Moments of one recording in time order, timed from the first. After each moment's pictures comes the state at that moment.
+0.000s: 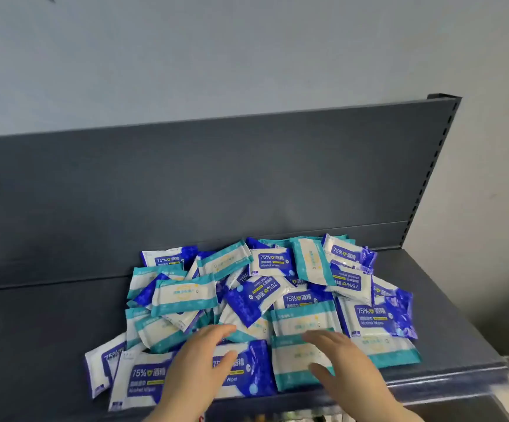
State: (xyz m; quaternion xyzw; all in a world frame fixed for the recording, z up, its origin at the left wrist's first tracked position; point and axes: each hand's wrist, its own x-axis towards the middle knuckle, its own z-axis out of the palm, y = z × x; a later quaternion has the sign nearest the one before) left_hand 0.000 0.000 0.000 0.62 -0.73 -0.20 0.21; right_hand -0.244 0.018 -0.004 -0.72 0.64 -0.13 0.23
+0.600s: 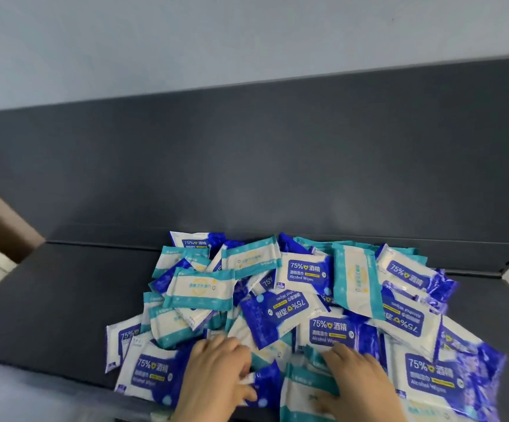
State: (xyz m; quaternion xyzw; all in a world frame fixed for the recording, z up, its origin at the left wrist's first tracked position) left_hand -0.039 -0.040 -0.012 0.67 -0.73 -0.14 -0.05; right_hand -0.261 -0.078 -0.032 -0.82 0.54 0.05 0.19
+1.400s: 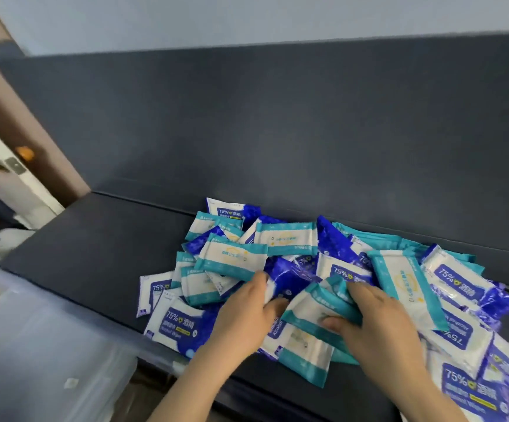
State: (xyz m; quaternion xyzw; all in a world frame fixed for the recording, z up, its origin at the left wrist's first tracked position) left_hand -0.048 -0.067 0.005 0.75 -0.59 -0.23 0.19; right_hand -0.237 -0.100 0.009 -0.80 0.51 -0.27 0.14
